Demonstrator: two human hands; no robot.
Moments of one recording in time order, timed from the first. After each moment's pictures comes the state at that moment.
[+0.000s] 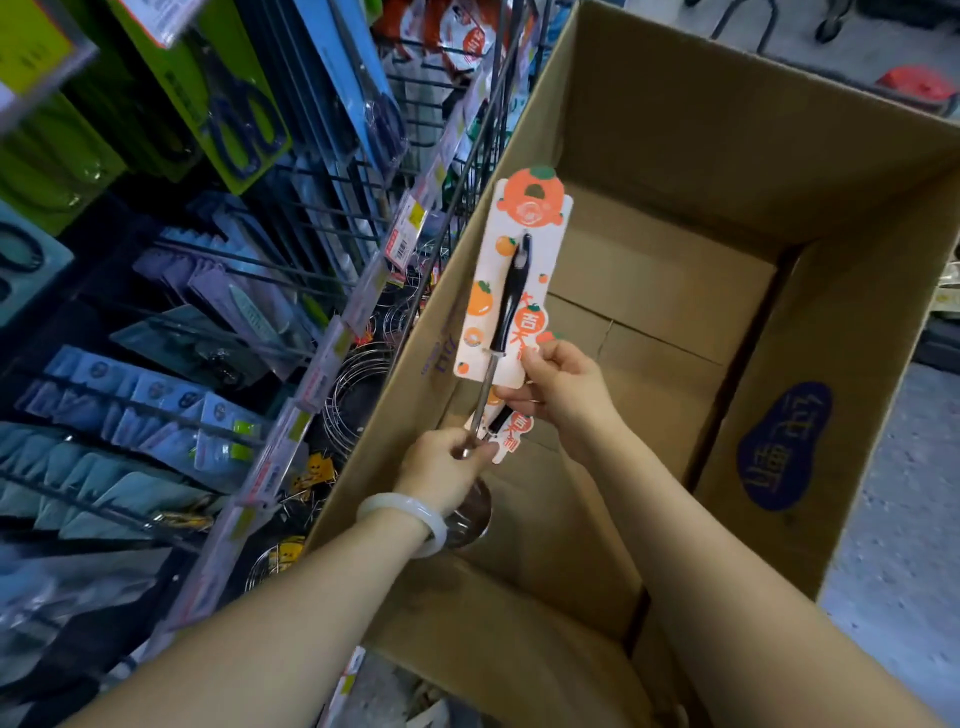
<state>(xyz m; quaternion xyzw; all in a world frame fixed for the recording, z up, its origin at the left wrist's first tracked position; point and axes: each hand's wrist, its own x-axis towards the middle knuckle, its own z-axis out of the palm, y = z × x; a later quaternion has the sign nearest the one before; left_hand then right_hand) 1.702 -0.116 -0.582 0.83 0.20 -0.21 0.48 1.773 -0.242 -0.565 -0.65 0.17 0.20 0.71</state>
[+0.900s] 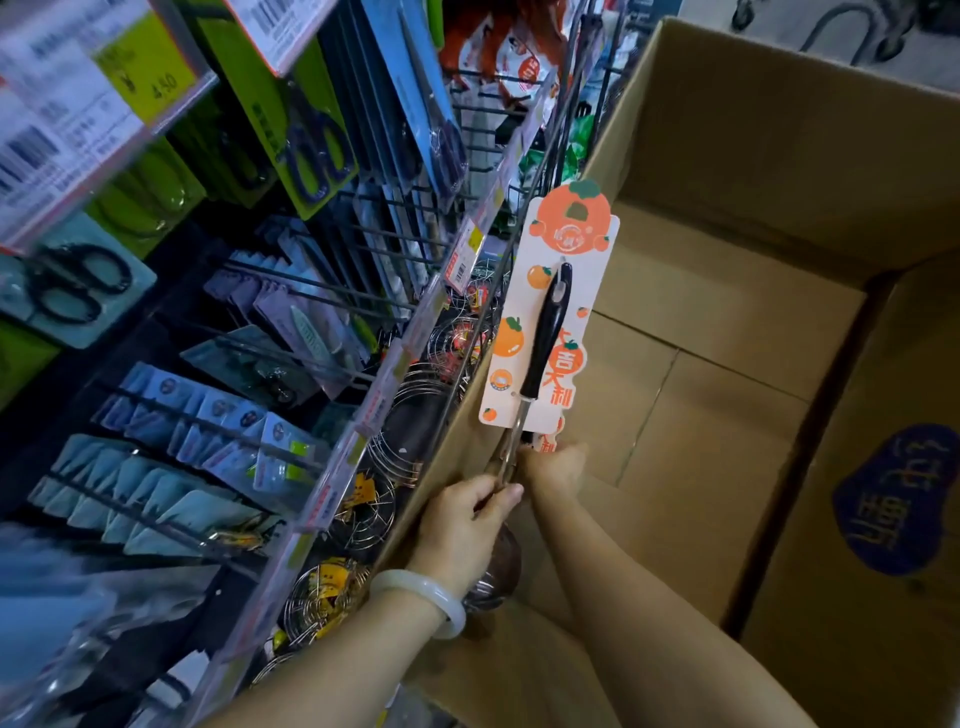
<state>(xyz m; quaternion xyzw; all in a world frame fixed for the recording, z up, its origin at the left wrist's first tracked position) 1.678 -0.084 -0.595 0.82 0.18 -0.13 0.53 1.769 -0.174 -0.703 -0.74 0.41 0.16 0.51</state>
